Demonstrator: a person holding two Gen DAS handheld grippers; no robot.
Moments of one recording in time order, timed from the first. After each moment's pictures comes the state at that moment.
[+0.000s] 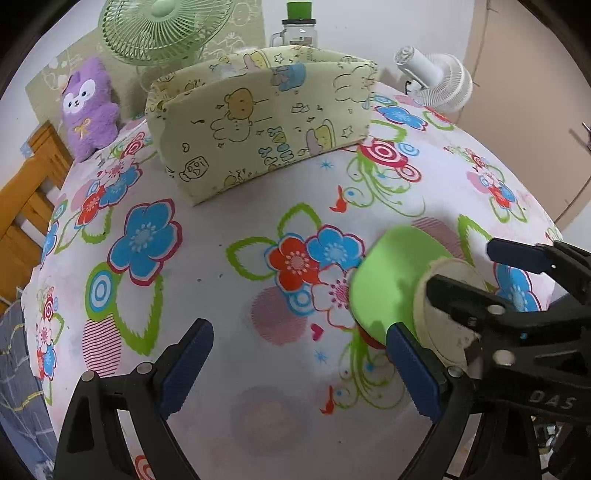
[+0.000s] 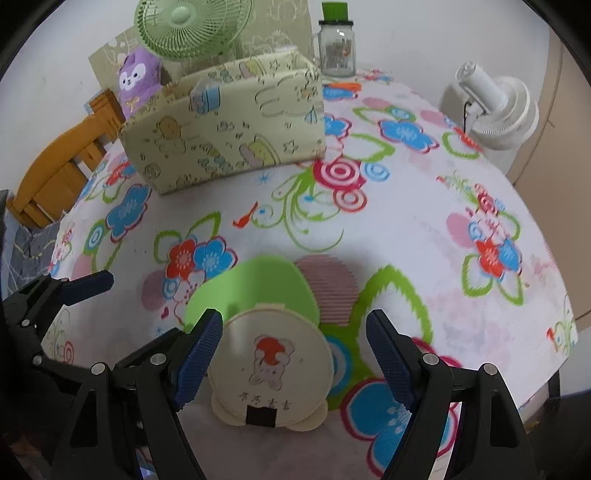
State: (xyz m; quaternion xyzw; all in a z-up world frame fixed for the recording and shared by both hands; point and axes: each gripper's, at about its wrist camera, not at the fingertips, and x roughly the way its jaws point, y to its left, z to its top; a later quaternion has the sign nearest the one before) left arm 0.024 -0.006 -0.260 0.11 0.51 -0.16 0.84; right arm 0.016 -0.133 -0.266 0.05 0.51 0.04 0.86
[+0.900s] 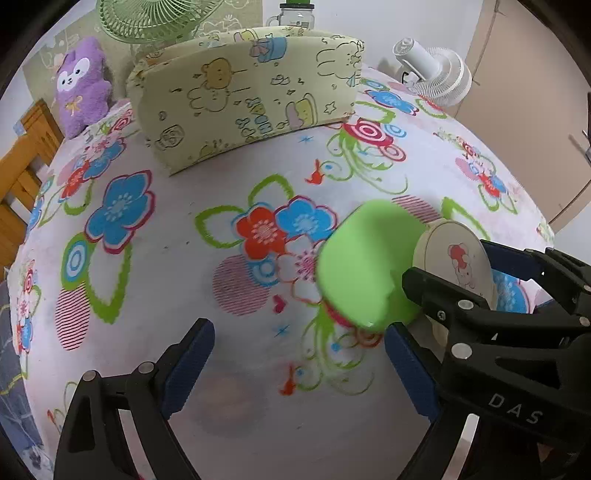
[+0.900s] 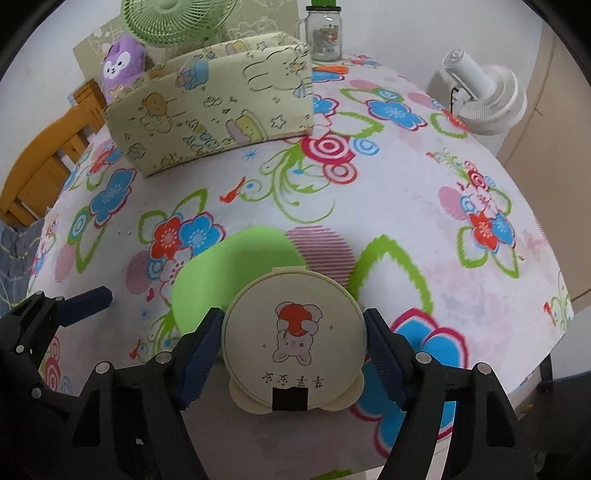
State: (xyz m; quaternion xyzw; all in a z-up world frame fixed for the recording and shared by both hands) left arm 0.016 -0.019 -0.270 0.07 0.54 -0.17 0.82; right arm 0.011 -0.135 -0.273 0.04 0.52 0.00 0.85
